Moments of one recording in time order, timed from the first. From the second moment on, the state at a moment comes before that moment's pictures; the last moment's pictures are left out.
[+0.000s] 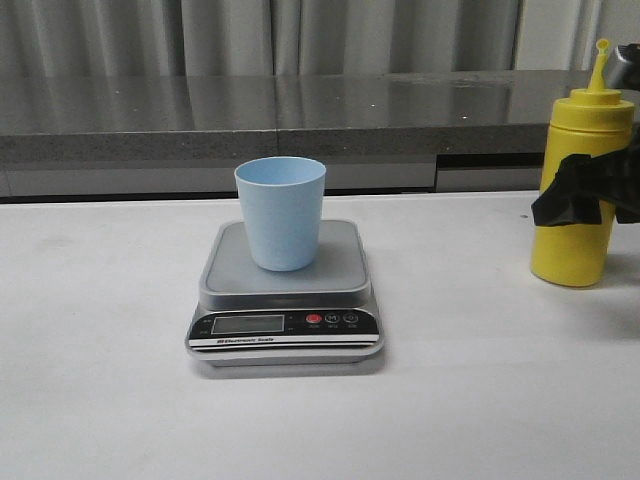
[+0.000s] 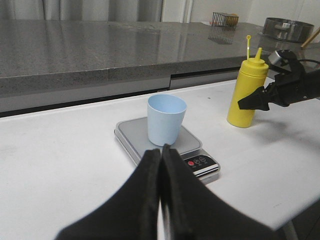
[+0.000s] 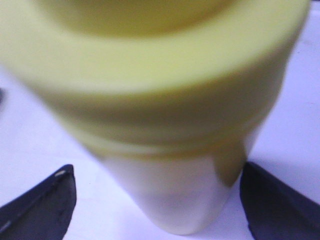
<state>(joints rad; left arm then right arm) -0.46 -0.01 -0.32 -0.12 0.54 -0.03 -0.04 1.69 -0.73 -0.87 -0.41 0.78</state>
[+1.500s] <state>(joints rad) -0.46 -0.01 -0.32 -0.12 0.54 -0.03 -0.04 0.60 -0.27 -0.86 -0.22 1.05</state>
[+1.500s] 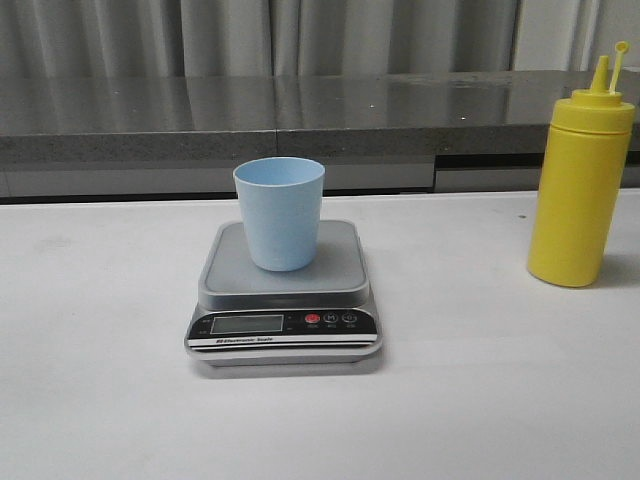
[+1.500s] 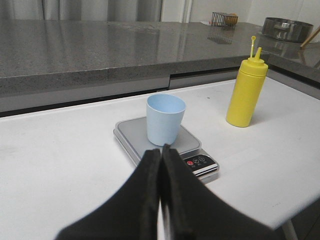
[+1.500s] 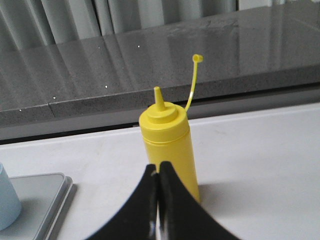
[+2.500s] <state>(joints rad) -0.46 -0.01 -0.32 -0.12 0.54 -0.03 -0.04 0.25 -0.20 -0.88 -0.21 0.96</state>
